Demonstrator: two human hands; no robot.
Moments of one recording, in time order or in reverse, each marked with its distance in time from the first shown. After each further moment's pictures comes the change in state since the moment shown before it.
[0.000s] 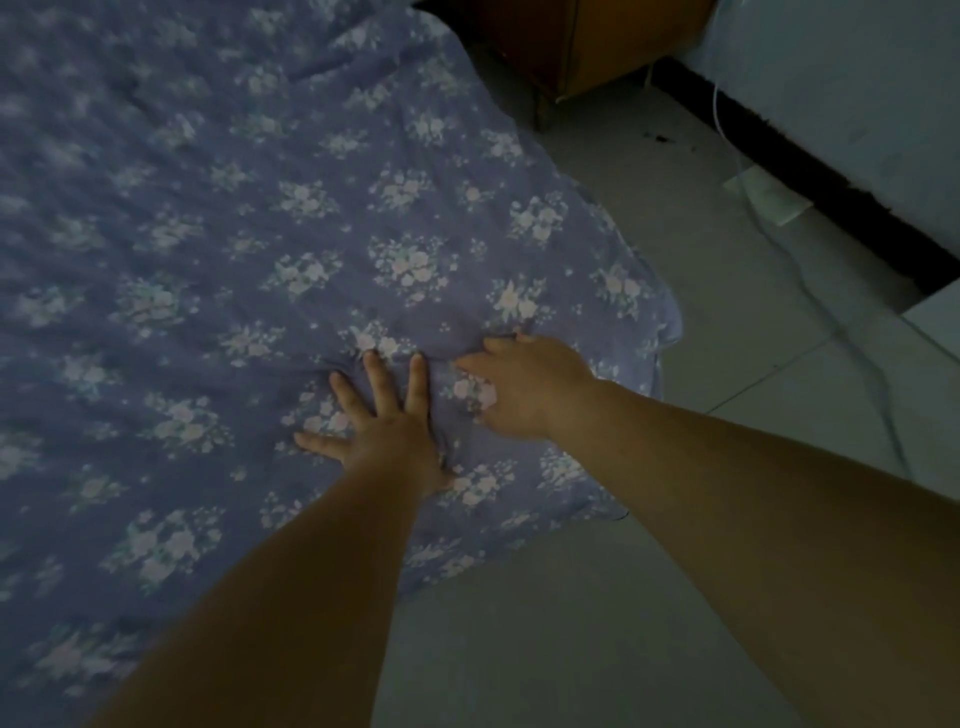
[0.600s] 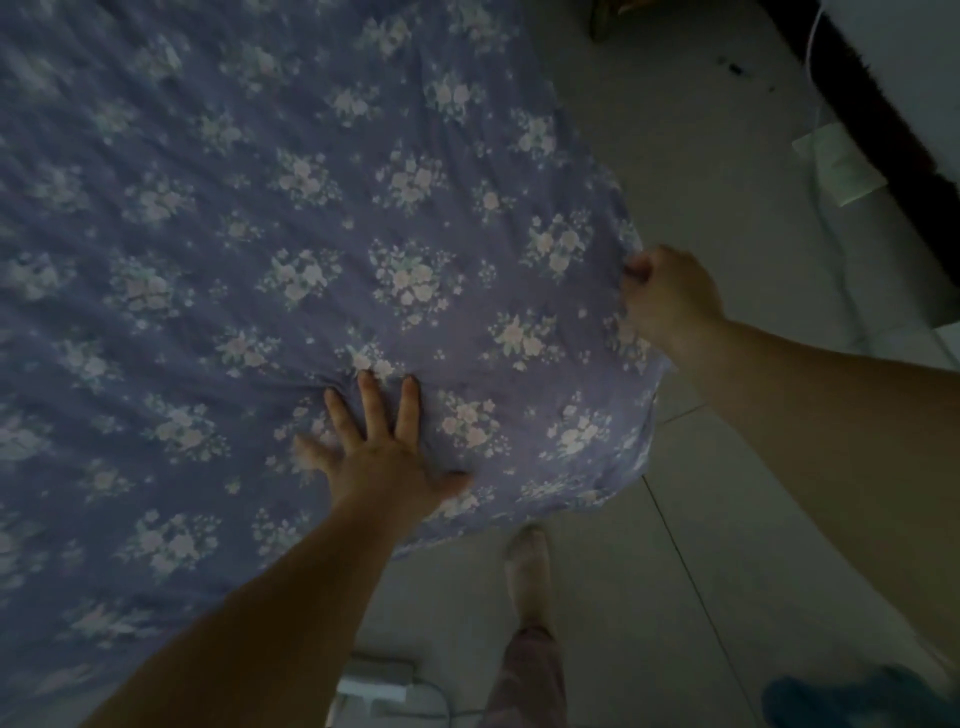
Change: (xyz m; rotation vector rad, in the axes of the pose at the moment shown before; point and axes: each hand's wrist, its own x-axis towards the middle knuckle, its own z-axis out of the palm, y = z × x) left_hand -0.005 0.007 -0.023 -0.089 -0.064 -0.047; right_hand 0.065 0.141 -0.056 0.479 0.309 0.574
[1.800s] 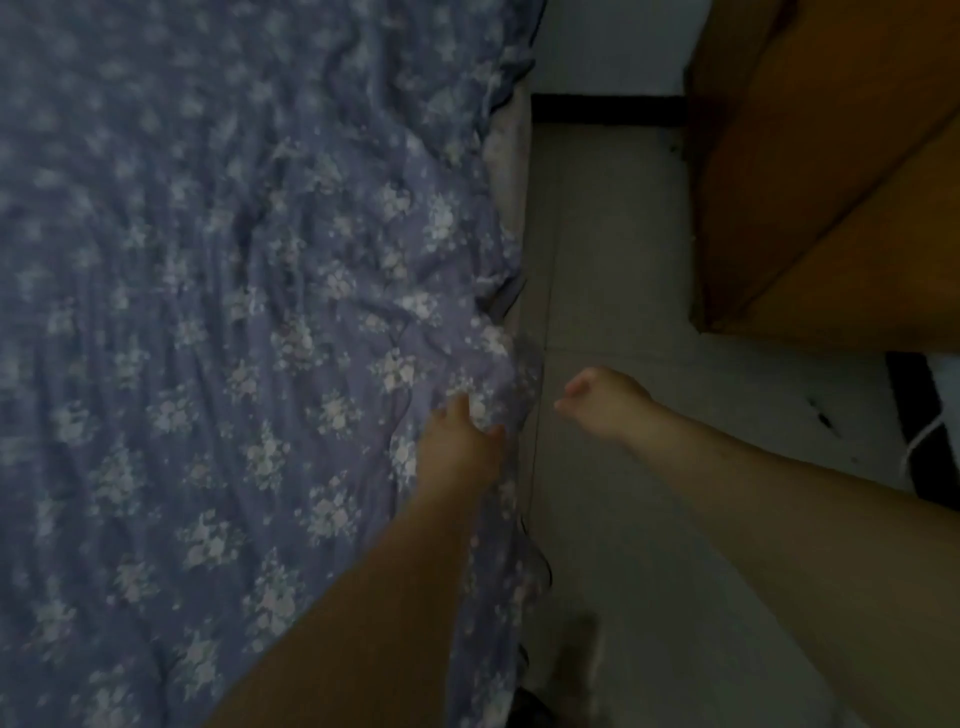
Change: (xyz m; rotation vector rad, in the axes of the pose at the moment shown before) left_hand 0.206 0.209 -0.320 -1.046 0.235 -0.376; right_hand 0.303 -0.182 -0.170 -0.191 -0.625 -0.501
